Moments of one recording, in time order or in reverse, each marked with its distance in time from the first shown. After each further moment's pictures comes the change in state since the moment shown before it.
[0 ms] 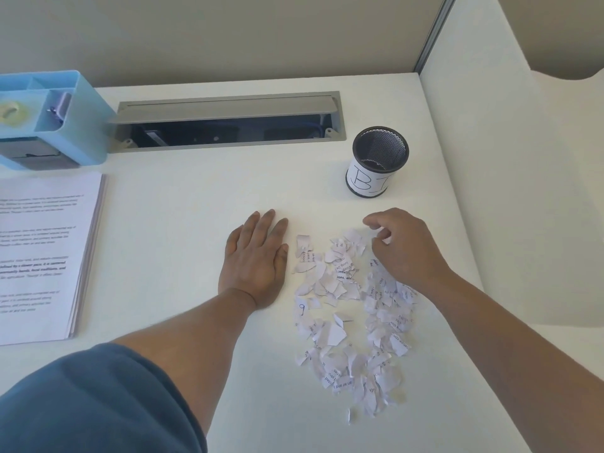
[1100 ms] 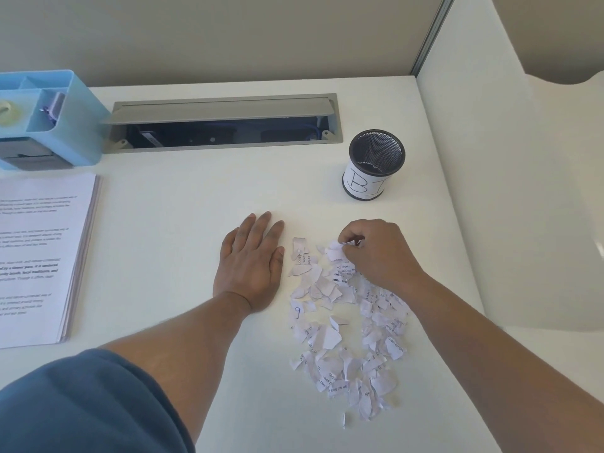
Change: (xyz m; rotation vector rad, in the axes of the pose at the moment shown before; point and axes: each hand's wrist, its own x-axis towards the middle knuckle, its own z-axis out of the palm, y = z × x) left_hand 0.001 -0.001 0.002 0.010 0.003 0.006; right_hand 0.002 -0.032 0.012 0.068 -0.098 0.061
